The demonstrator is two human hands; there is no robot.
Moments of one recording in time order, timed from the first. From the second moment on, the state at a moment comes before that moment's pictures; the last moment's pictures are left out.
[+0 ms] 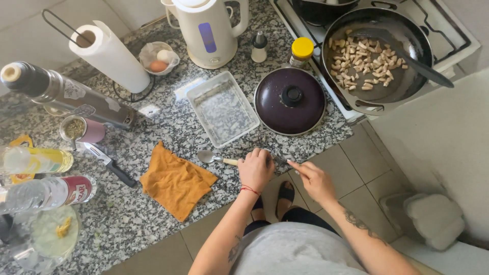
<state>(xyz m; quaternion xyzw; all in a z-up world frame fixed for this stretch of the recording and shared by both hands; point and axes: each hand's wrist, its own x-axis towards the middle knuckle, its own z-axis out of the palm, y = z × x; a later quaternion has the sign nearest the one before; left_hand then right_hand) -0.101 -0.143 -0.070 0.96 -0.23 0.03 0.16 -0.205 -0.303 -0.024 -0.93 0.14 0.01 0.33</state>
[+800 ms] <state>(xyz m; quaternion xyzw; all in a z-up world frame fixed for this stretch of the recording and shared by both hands) -0.098 -0.153 -0.073 0.97 -0.20 0.07 0.15 -0.197 -0.296 -0.085 -1.00 0.05 -0.07 0.00</state>
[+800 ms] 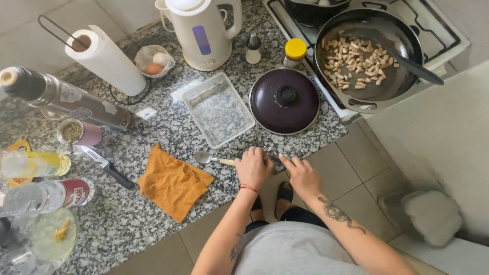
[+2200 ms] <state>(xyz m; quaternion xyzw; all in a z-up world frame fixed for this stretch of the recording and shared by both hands) -0.082 -0.185 -0.021 0.95 -0.19 -0.02 0.25 -0.161 -0.423 -0.035 -0.98 -0.03 0.04 0.21</state>
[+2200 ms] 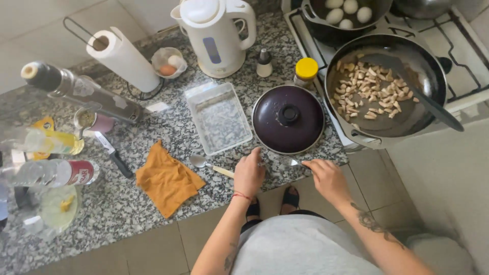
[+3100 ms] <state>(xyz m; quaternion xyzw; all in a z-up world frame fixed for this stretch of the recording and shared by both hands) -0.240 -0.339 0.074 0.69 -0.62 -0.14 0.33 -0.393 -0.428 0.013 -0.21 0.49 -0.19 0.83</state>
